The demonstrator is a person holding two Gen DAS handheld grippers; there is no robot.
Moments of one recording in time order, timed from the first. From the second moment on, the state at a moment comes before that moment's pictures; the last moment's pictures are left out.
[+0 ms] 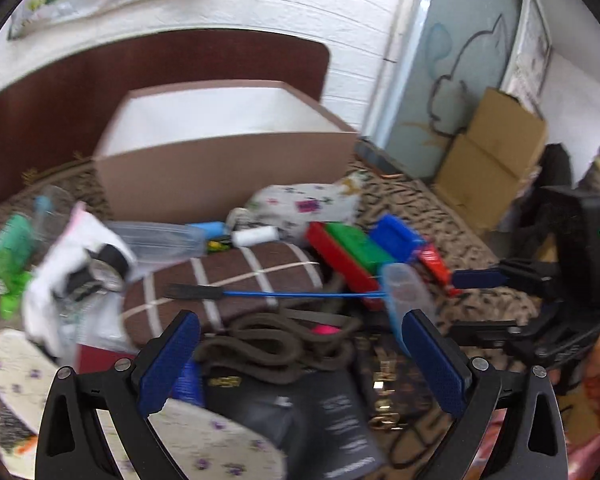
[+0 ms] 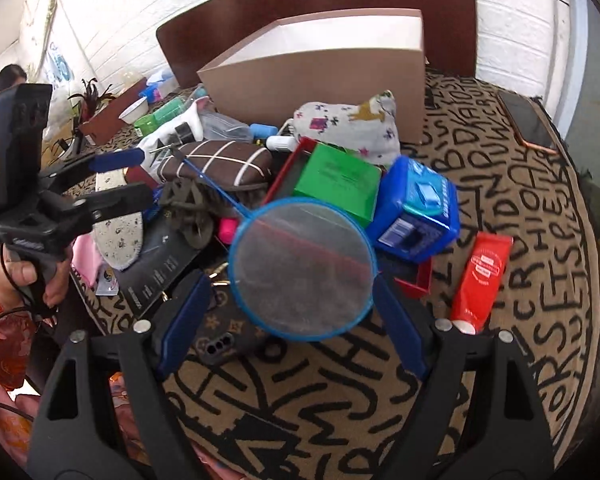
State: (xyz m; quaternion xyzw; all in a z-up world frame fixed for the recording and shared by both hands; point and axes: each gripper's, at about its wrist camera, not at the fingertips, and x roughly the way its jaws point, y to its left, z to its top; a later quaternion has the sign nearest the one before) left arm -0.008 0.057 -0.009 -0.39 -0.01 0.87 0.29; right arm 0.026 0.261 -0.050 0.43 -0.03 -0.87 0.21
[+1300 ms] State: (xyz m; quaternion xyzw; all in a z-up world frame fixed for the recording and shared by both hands) left arm -0.062 0.035 -0.029 -0.42 -0.04 0.85 0.30; right arm 0.016 0.274 -0.084 0.45 -0.10 -0.85 0.24
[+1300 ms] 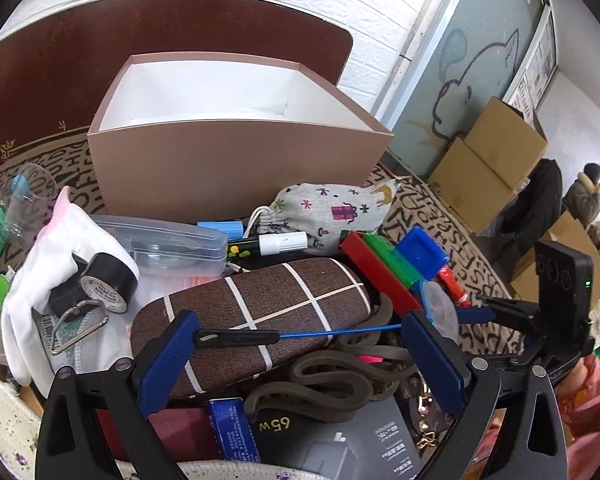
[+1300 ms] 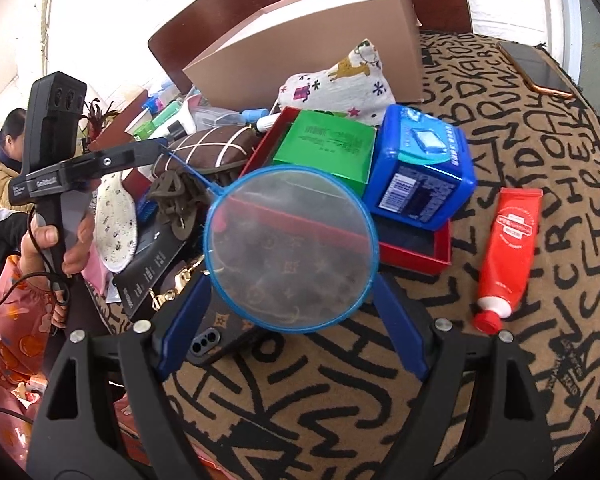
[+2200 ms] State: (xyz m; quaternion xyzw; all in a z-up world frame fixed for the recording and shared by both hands) left arm -0.050 0.032 -0.028 -0.42 -0.05 0.86 0.29; right arm 0.008 0.281 -0.094 0.46 -0.12 -0.85 0.23
